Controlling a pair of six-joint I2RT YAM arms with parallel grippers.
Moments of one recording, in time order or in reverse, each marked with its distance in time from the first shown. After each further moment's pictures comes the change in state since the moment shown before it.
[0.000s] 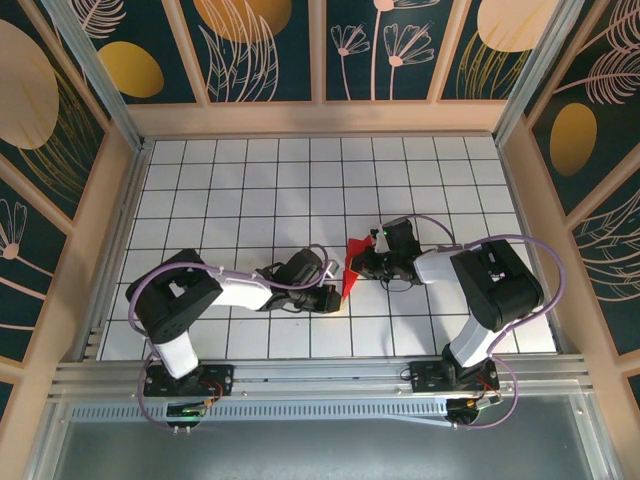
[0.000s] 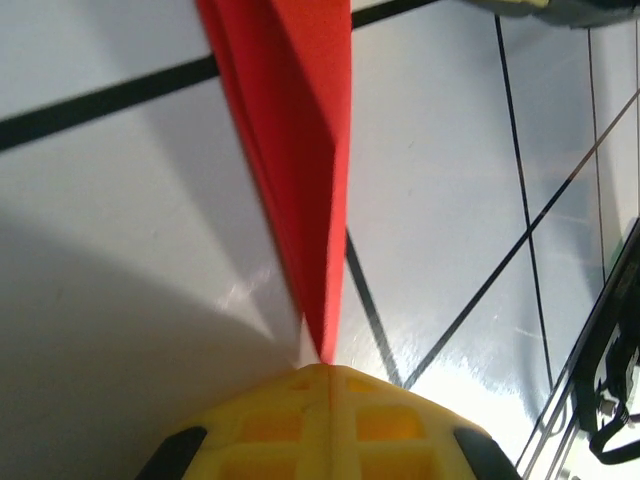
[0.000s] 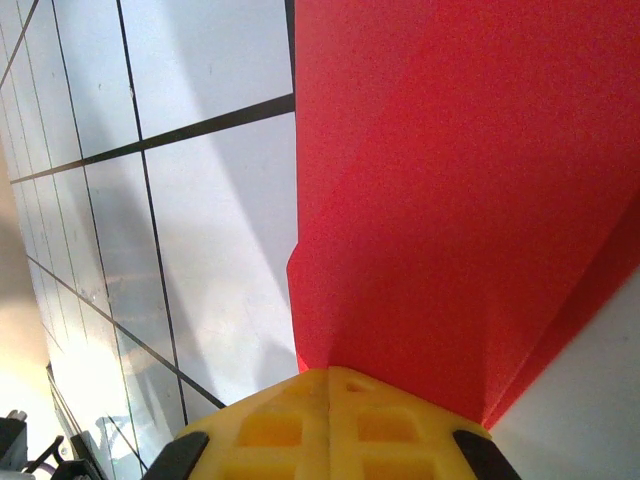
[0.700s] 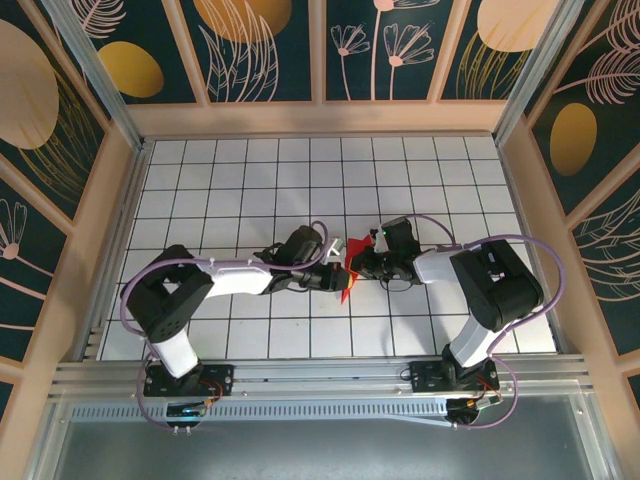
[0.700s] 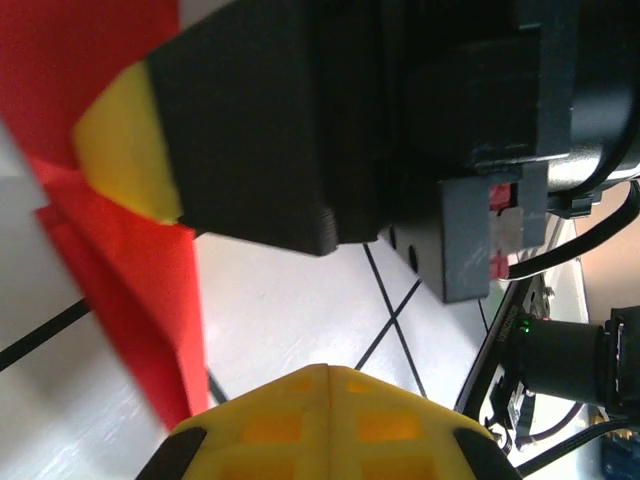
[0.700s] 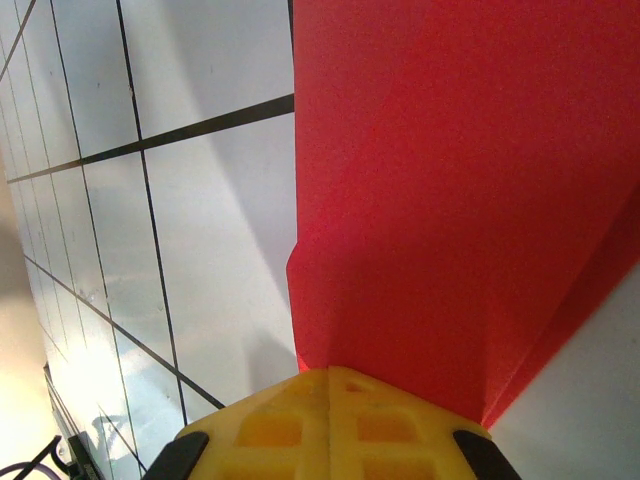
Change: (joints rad) left arm 0.064 0.017 0.164 -0.017 0.104 0.026; right arm 0.006 0.000 0.005 -0.007 0.005 0.001
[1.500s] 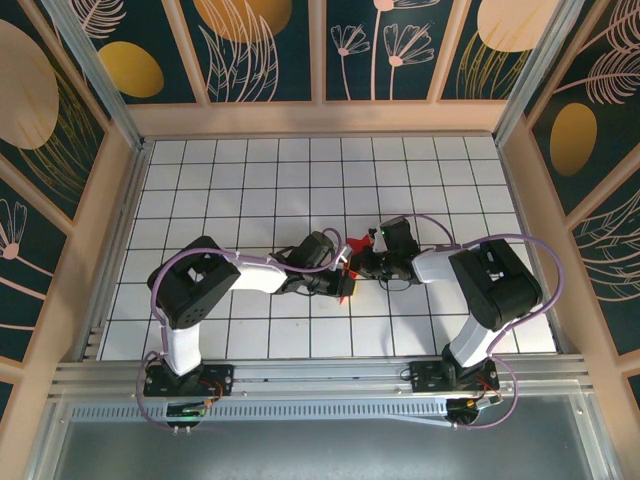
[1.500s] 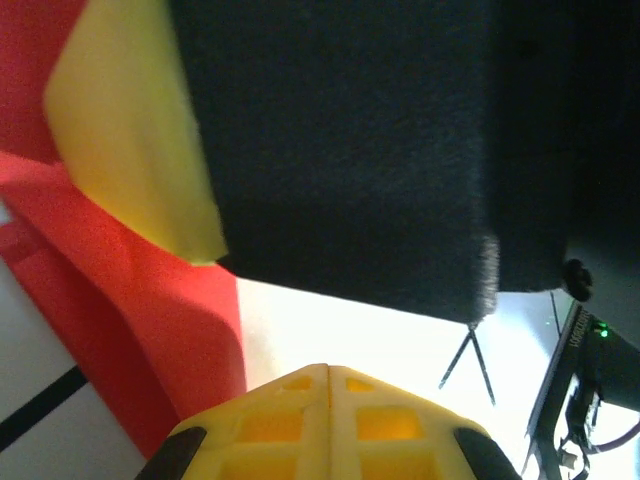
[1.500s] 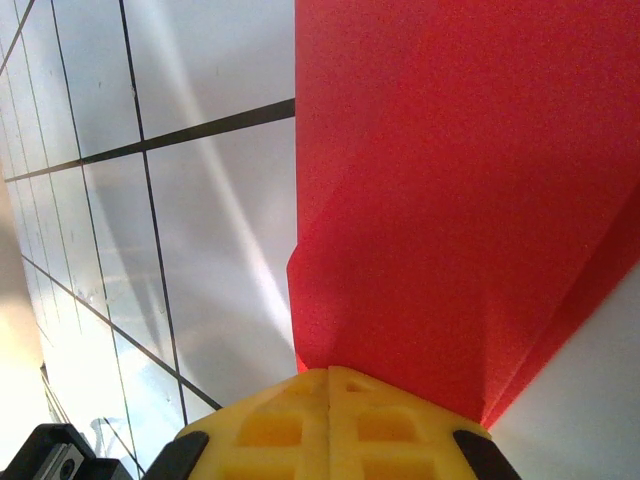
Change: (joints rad) left arm -0.016 0.138 0.042 0.014 -0.030 0.037; right arm 0.009 0.007 0.008 -0.001 0.010 0.000
